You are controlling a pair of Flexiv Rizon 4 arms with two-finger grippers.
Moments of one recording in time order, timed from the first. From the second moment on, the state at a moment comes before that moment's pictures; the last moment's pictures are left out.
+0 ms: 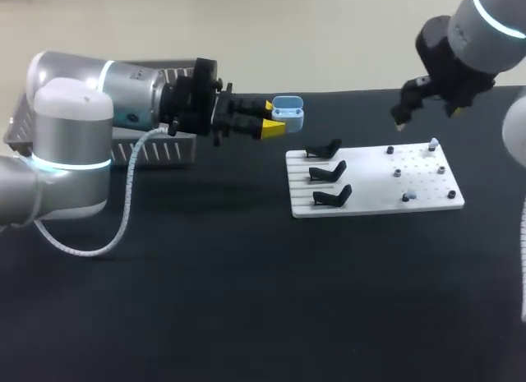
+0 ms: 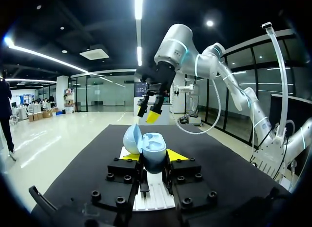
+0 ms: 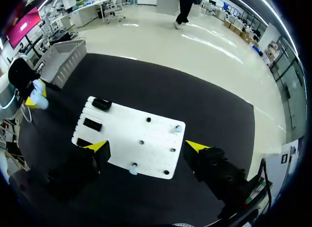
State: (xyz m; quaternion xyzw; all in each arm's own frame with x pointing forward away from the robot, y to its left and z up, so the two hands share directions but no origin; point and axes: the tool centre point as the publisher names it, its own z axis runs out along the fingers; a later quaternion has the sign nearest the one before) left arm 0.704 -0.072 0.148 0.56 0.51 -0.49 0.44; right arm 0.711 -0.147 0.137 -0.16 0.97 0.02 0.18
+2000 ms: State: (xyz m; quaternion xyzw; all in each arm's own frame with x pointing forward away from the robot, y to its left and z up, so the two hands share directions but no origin) left arm 0.704 -0.072 0.148 0.56 0.51 -0.49 0.44; right arm 0.749 -0.189 0.053 -0.12 0.99 -0.06 0.07
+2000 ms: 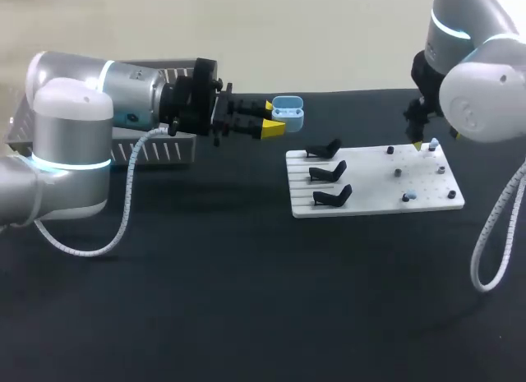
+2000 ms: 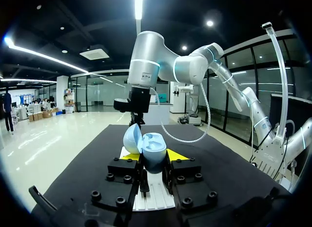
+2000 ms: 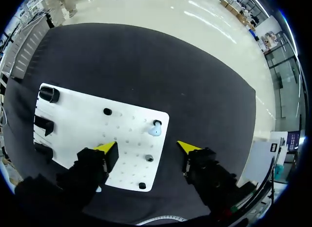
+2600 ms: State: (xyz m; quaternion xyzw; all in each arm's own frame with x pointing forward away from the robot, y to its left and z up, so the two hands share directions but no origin) left arm 0.704 -0.072 0.148 0.56 0.51 -0.49 0.44; right arm 0.759 -0.191 0.038 -0.06 0.99 -0.10 0.07
